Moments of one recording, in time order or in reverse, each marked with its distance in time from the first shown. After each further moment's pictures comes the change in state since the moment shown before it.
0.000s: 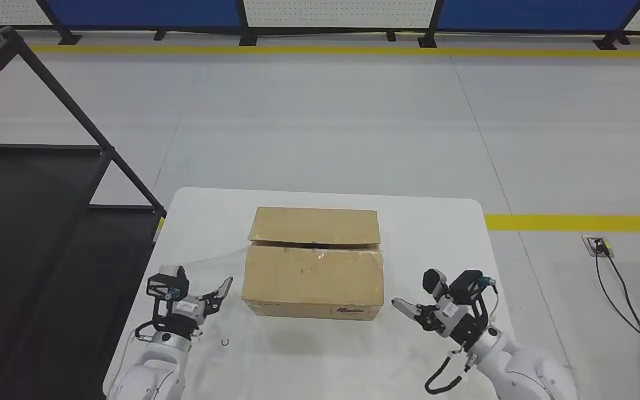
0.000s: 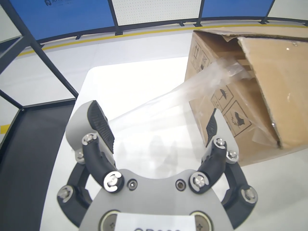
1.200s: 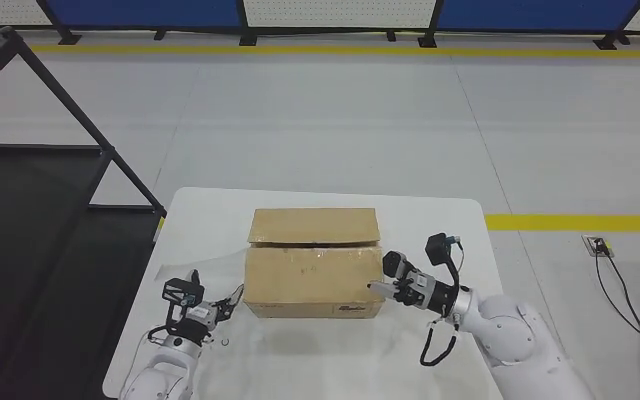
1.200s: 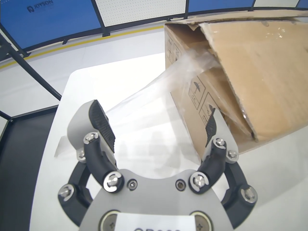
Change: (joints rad) left arm 0.014 -0.009 0.022 0.005 0.028 -0.016 0.027; right arm 0.319 0.001 -0.162 0.230 0.472 -0.125 0.337
